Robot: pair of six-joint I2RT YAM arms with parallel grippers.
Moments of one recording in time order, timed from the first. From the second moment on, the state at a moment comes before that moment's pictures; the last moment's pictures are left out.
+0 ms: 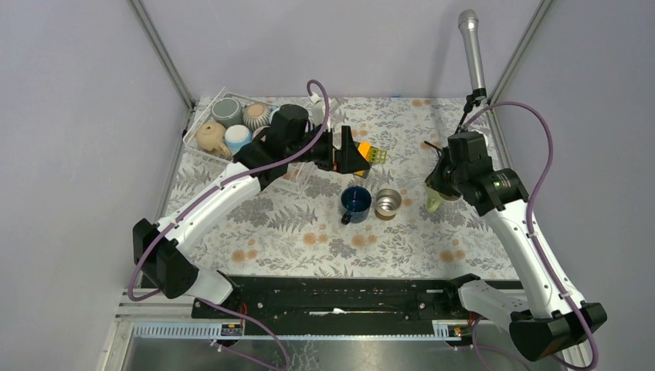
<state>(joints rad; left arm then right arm) -0.68 1.45 1.40 -0.35 0.49 -0.55 0.31 1.04 1.21 -0.95 0.12 0.65</state>
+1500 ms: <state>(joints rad) -0.68 1.39 1.44 -0.48 0.39 -0.46 0.35 1.56 1.04 -0.71 0.14 0.63</state>
